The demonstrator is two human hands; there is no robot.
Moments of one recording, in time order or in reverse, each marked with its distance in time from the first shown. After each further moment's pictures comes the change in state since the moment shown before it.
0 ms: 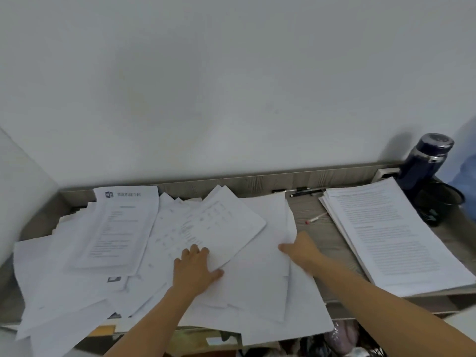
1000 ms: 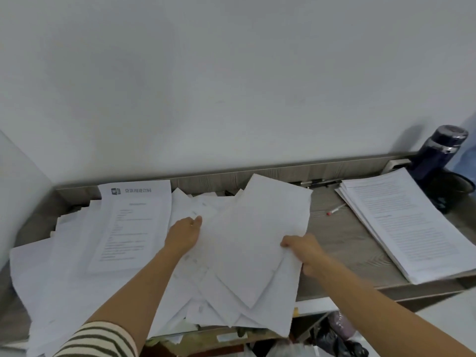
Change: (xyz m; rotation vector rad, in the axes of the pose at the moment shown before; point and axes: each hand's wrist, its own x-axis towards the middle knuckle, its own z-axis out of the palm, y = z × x) left_hand 0.072 -0.094 -0.047 -0.599 0.006 -0.071; right_hand -0.031 -0.040 0.089 0.523 0.137 0.232
